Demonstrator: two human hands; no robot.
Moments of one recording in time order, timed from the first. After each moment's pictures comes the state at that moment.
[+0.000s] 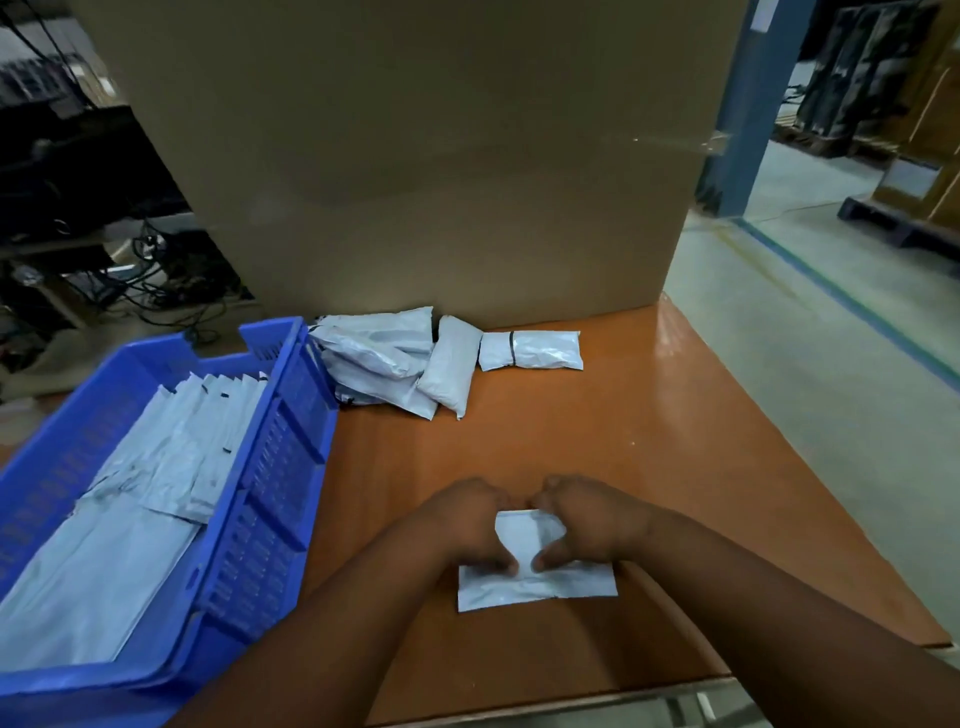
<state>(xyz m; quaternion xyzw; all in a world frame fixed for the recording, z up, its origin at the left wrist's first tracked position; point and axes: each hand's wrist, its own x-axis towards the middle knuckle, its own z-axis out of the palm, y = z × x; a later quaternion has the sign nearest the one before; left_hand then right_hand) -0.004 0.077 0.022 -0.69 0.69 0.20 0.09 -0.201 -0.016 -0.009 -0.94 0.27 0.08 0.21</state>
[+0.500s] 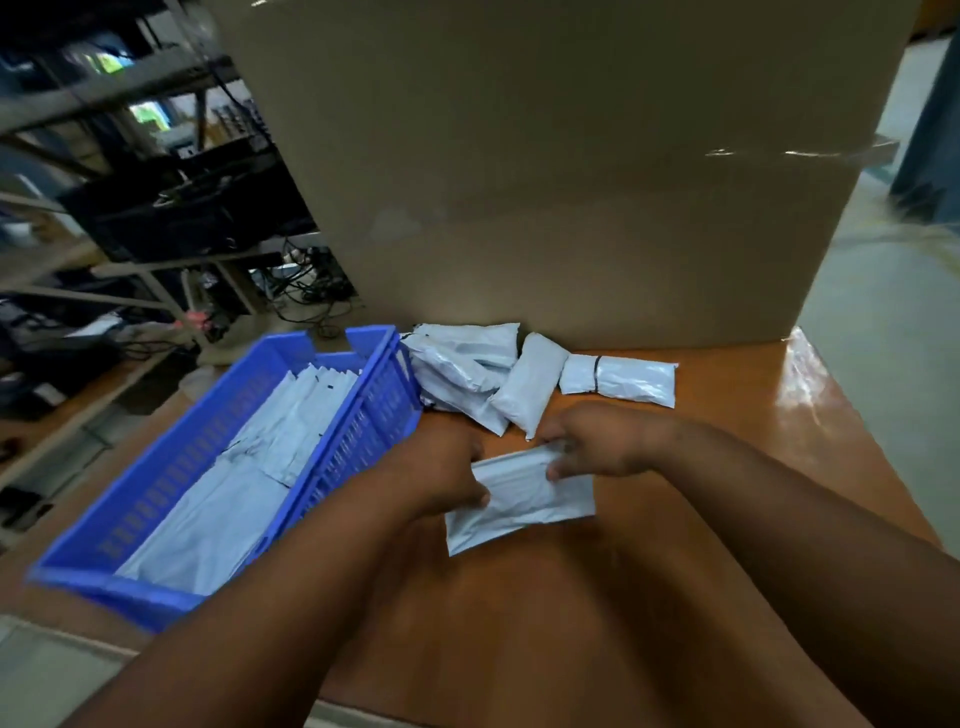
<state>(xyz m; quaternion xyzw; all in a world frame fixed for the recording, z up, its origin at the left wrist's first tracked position) 0.027 0.083 0.149 -0.82 0.56 0.10 0.07 -0.133 -0.106 0.104 -0.97 0.10 0.05 0.23</state>
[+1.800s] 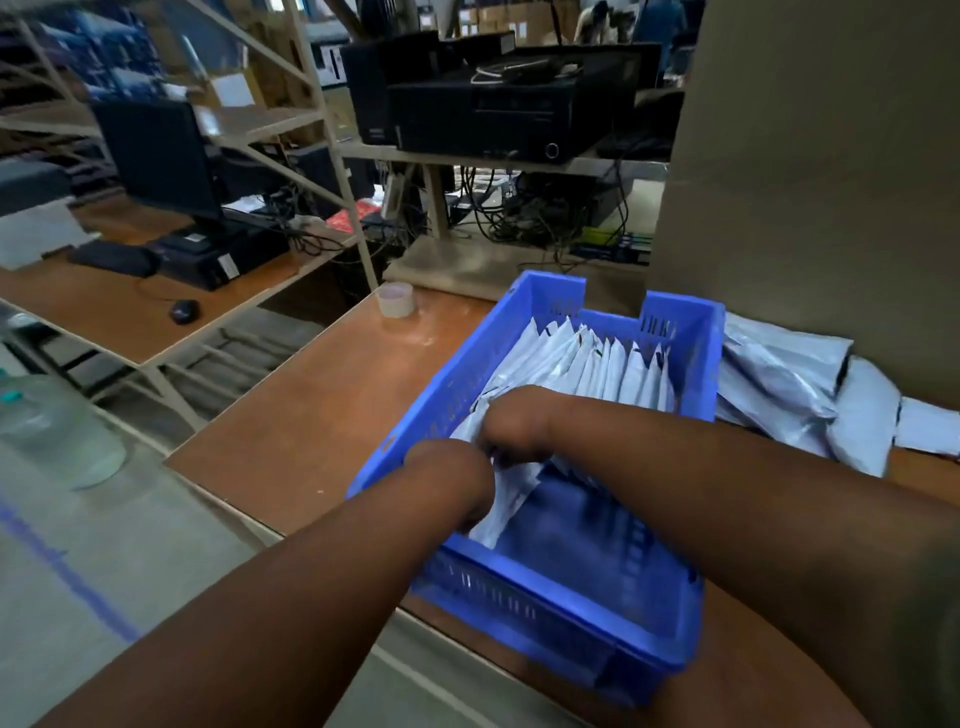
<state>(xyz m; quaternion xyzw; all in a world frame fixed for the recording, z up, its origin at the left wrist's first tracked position) 0.346 0.327 0.105 -0.89 0.31 0.22 0.24 0.361 0.182 0.071 -0.97 -0.12 0.19 -0.10</state>
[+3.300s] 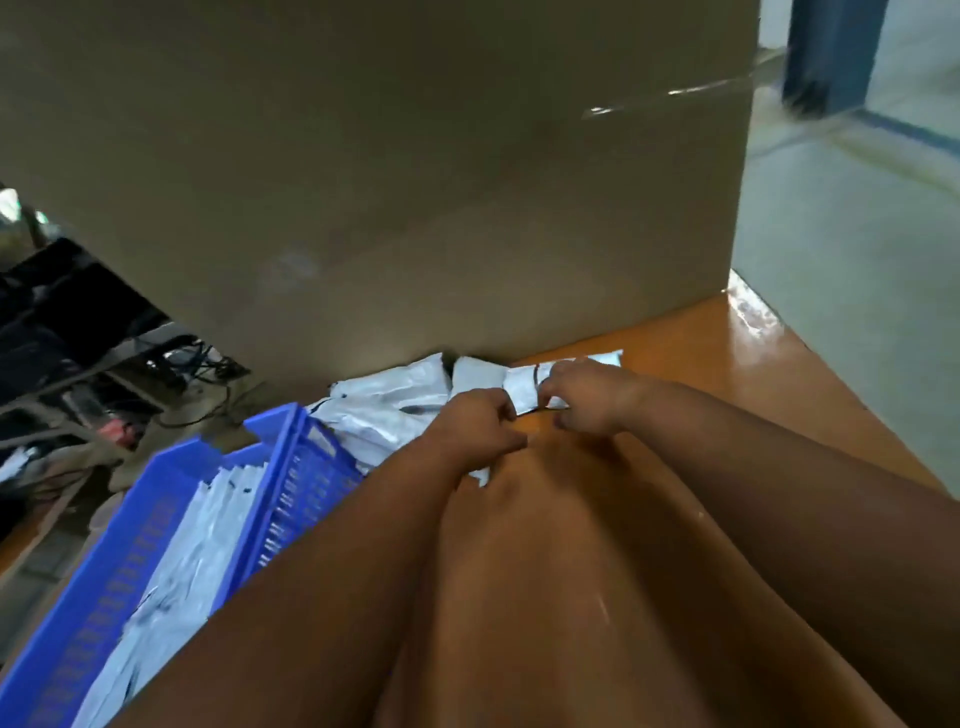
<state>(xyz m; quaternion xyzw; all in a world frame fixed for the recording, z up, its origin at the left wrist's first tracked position) 0.040 -0.121 0.091 -0.80 0.59 0.13 -0.03 -0.123 -0.243 0.049 -0.94 0.29 0.00 0.18</state>
